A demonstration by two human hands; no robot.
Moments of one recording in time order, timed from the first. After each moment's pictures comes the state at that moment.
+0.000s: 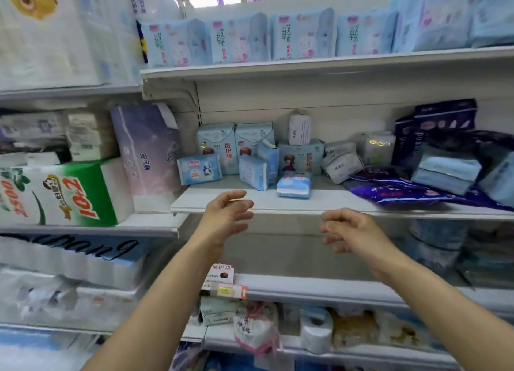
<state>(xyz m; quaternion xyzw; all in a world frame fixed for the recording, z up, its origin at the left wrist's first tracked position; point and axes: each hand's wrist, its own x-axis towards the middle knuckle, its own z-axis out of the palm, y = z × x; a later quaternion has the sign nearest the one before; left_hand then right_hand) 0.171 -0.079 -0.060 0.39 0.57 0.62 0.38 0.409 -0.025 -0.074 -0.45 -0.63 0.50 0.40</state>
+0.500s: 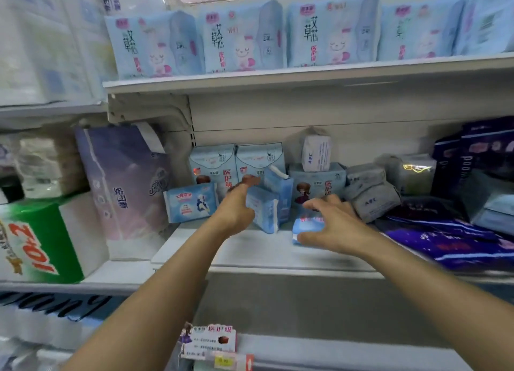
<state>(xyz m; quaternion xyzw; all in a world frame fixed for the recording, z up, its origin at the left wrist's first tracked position) 0.094 0.105 -0.035 0.61 0.69 0.37 0.14 0.314 0.130 -0.041 -0.49 -0.84 0.15 0.19</state>
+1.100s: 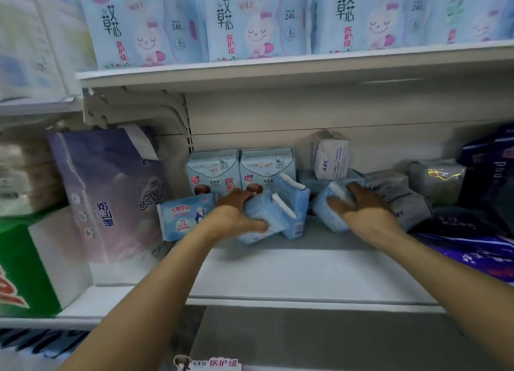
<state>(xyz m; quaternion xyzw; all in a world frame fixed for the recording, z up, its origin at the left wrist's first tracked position) 0.042 0.154 -0.036 0.66 0.69 0.28 0.10 0.300 0.222 -0.048 -0.56 -0.73 0.13 0.36</state>
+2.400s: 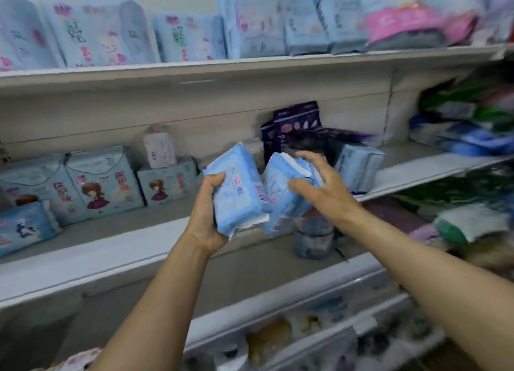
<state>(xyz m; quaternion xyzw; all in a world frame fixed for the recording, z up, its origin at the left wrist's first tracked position) 0.348 0.091 -0.042 0.39 0.24 0.54 0.71 0.560 0.081 -0.033 -0.47 -0.66 0.26 0.53</state>
